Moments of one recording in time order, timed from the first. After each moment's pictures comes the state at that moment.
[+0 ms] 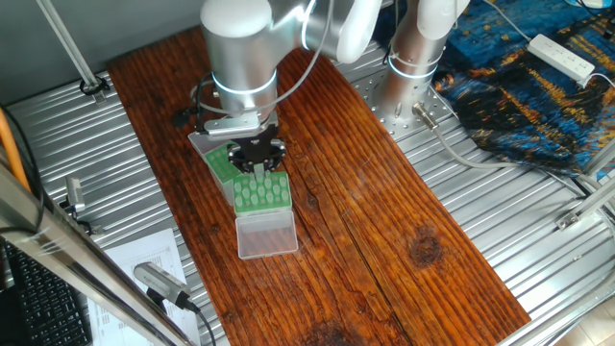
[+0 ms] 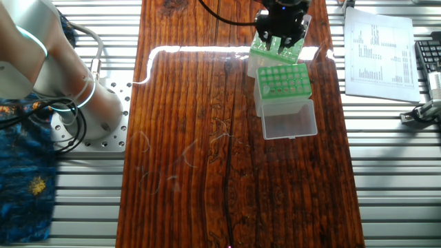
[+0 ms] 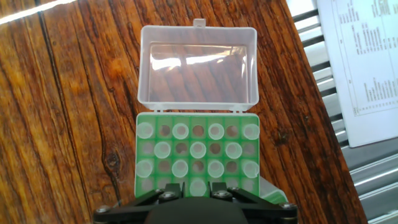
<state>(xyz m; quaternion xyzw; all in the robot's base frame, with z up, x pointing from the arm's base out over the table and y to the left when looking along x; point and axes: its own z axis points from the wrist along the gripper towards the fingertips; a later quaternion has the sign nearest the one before) 0.493 0.117 0.152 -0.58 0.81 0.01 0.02</state>
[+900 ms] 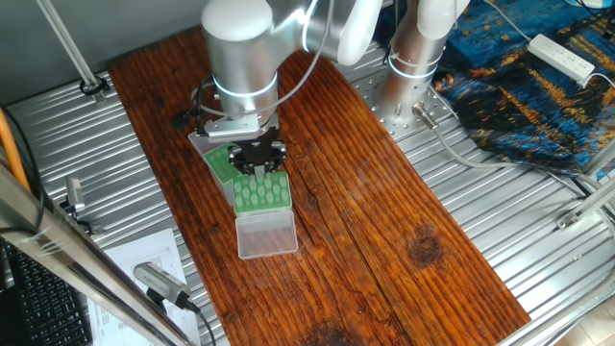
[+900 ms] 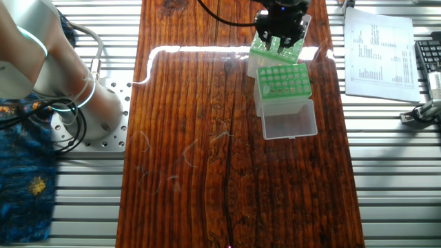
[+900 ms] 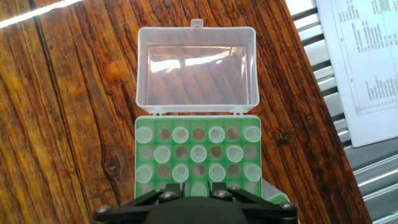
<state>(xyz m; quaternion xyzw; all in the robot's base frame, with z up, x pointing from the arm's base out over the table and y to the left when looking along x) 0.492 0.120 0.150 -0.58 0.82 0.01 0.02</state>
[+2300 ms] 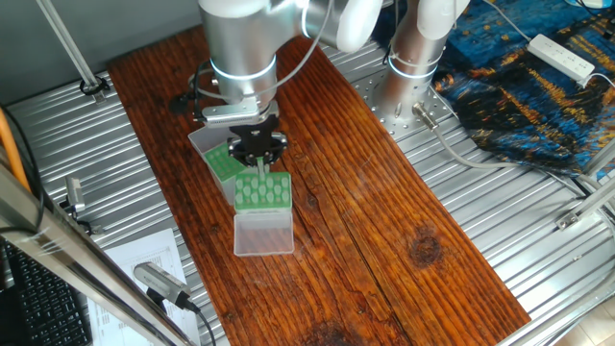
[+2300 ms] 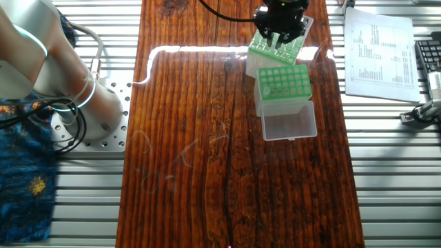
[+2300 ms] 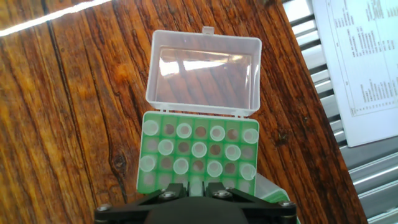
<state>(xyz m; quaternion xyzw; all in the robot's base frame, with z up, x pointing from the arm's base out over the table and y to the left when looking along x) 0.487 0.118 0.177 -0.58 0.81 0.02 0.03</state>
